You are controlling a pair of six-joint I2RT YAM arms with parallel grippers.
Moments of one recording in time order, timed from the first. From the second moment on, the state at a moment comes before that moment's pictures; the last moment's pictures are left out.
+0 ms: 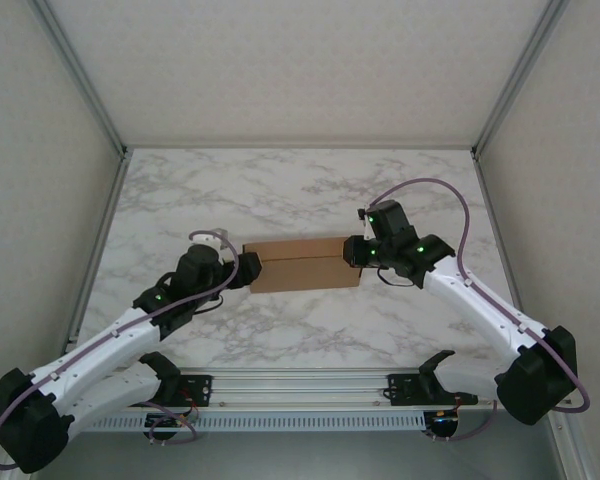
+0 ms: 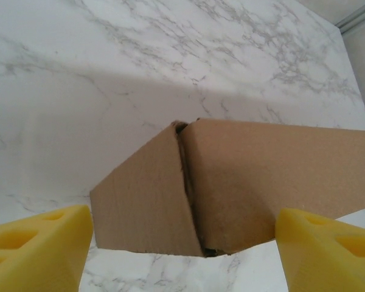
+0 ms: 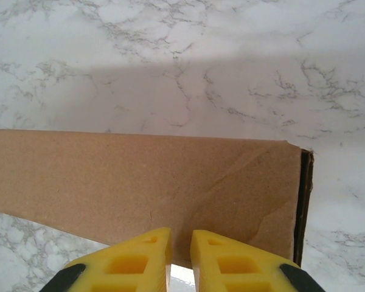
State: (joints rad) left arm -0.58 0.89 0.53 -0.20 -0.07 -0.75; right arm 0.60 1.20 0.98 -0.65 -0.10 0.51
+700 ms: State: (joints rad) left arm -0.53 0.87 0.45 -0.08 -0.04 -0.85; right arm 0.60 1.18 1.09 -0.76 -0.10 0.49
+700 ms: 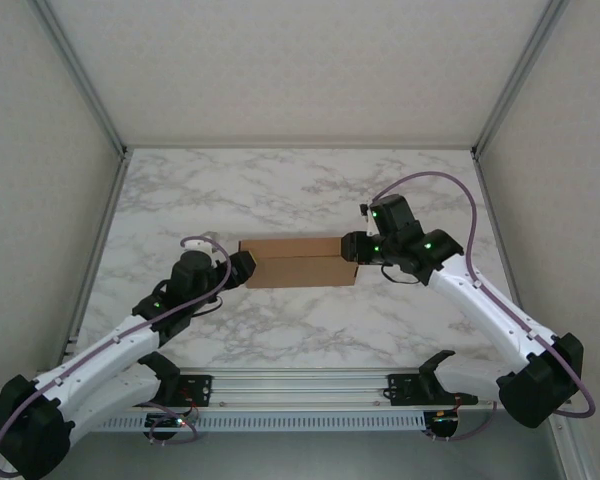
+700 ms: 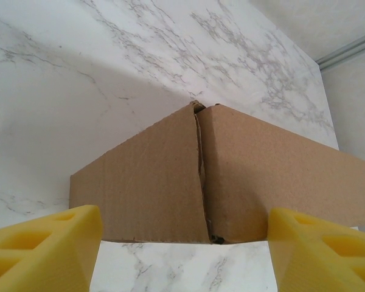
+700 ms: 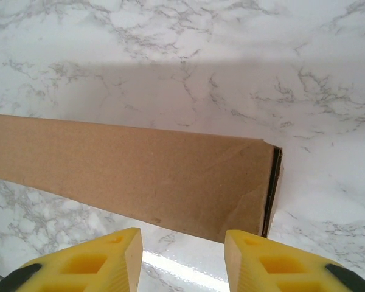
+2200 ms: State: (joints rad) left arm -0.40 0.99 0.48 0.05 0.15 -0.83; right arm 0.41 1.25 0.94 -0.52 -0.27 0.48
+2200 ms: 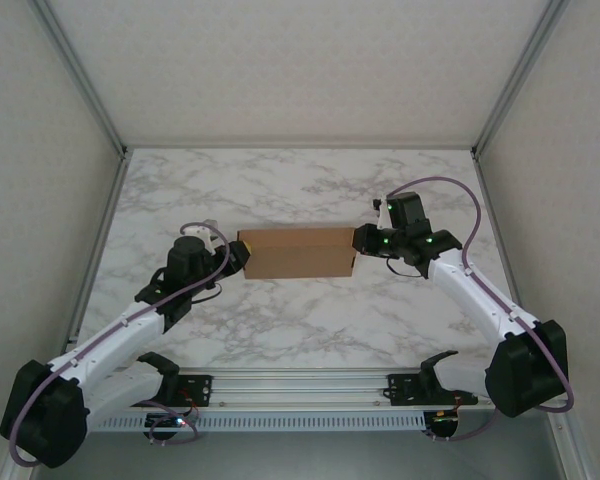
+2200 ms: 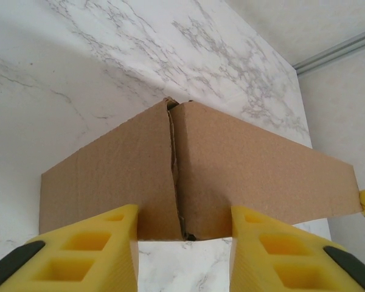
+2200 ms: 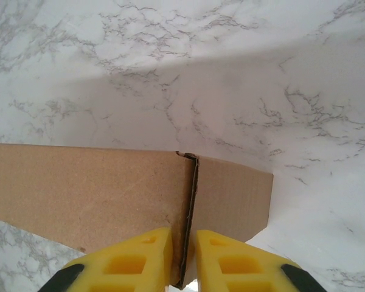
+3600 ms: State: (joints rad) left arm -0.53 0.84 0.51 -0.28 0.03 -0.89; right arm 0.55 1.12 0.75 -0.59 -0.12 0.62
